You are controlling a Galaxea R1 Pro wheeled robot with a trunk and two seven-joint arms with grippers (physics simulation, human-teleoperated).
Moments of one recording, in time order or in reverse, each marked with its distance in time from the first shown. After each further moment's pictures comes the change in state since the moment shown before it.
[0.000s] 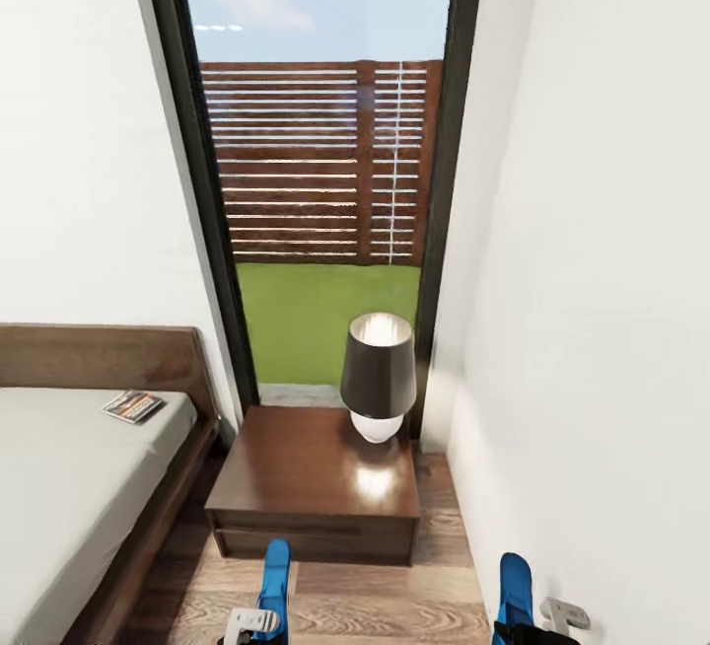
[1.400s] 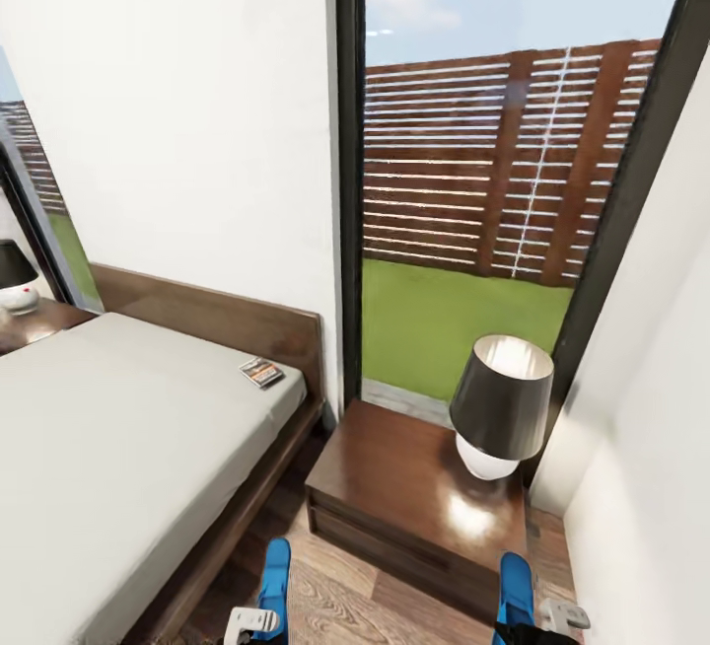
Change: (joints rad) left arm 0.000 0.000 0.000 0.000 0.000 0.000 0.000; right arm 0.000 0.000 0.000 0.000 0.000 0.000 -0.003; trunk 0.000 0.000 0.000
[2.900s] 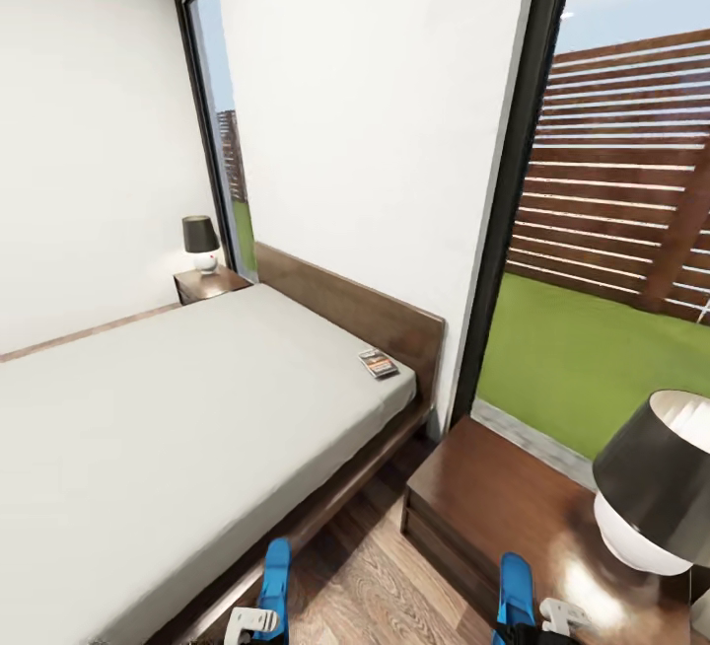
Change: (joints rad) left arm 0.000 -0.001 -0.001 0.000 0.000 -0.001 0.000; right arm 0.000 0.000 0.000 0.000 0.000 0.000 0.001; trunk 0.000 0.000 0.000
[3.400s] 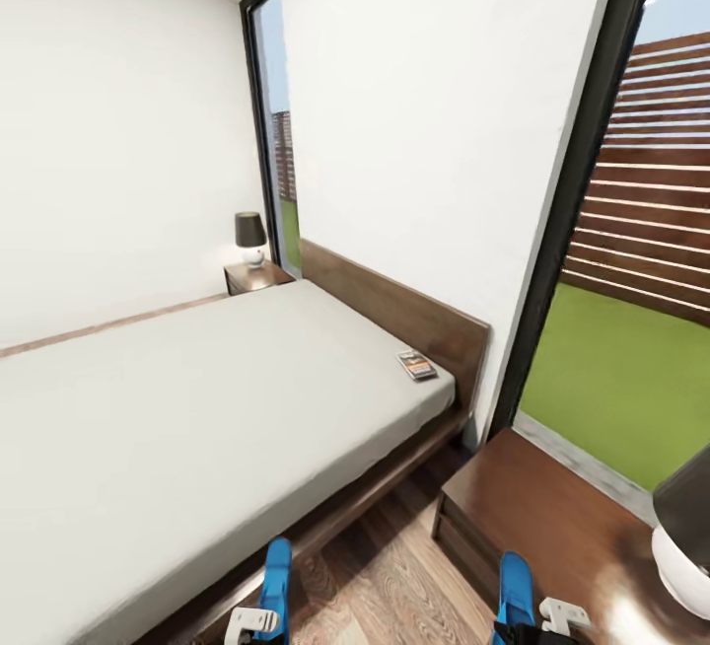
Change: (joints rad) left arm 0.000 0.000 0.000 0.000 0.000 0.000 -0.002; right arm 0.000 0.000 -0.001 0.000 0.001 0.000 0.000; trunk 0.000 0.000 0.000
